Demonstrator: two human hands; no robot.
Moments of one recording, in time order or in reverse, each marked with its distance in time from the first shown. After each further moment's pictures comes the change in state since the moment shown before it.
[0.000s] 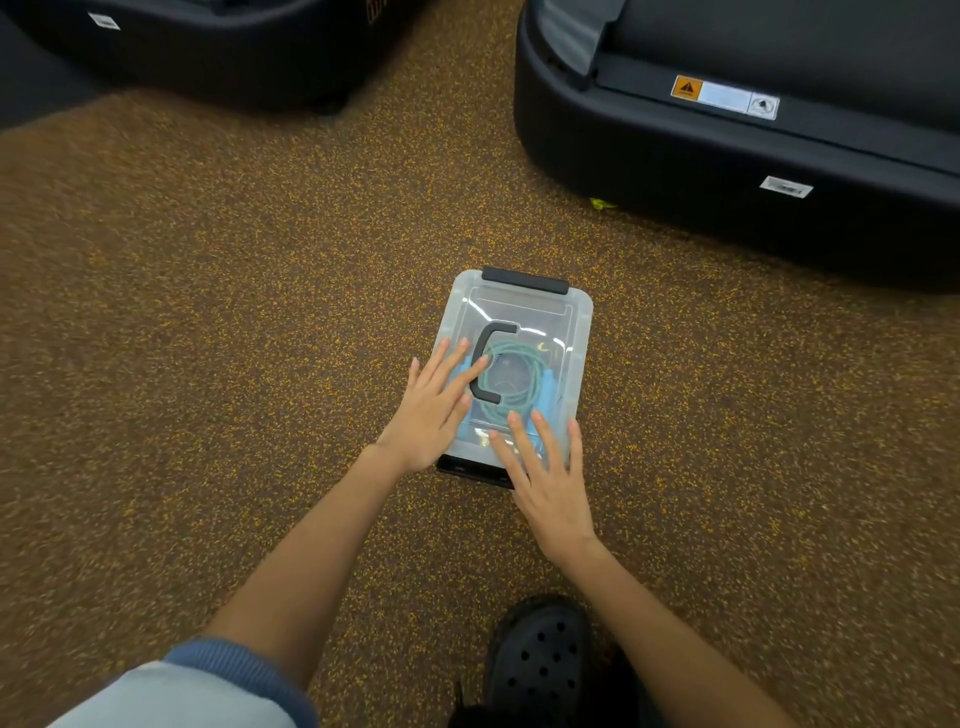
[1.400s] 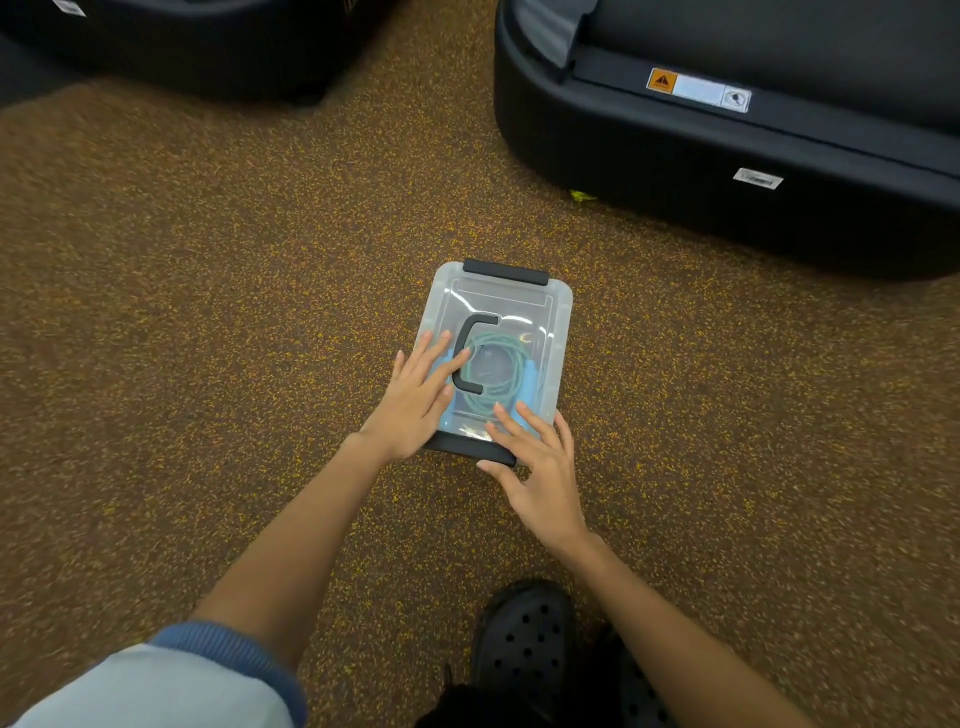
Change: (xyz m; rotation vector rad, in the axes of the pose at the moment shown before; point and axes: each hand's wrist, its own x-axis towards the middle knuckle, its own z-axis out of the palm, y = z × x) left_hand 0.001 0.003 -0.004 -0.045 -0.021 -0.004; right_hand 0.003 0.008 -0.024 0.927 0.146 0.319
